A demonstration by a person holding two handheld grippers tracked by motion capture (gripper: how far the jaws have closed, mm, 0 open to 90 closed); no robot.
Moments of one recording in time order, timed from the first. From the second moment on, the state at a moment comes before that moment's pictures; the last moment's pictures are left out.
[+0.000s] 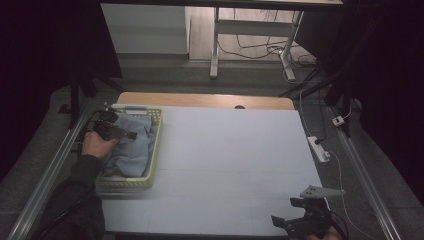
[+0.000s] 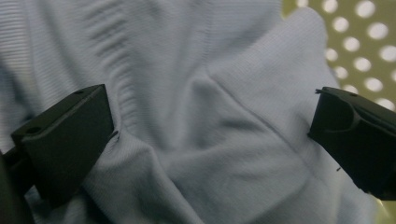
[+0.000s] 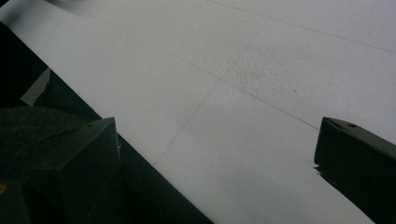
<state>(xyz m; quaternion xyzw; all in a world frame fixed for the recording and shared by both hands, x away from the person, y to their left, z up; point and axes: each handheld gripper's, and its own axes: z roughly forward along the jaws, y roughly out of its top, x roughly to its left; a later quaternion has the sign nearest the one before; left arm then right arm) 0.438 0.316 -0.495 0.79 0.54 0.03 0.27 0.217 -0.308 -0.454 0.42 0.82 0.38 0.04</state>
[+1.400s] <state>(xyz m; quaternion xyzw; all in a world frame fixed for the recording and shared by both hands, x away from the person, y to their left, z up) 0.408 0.286 -0.488 0.79 0.57 0.07 0.21 0.216 -0.306 -0.454 0.42 0.83 0.37 0.05</state>
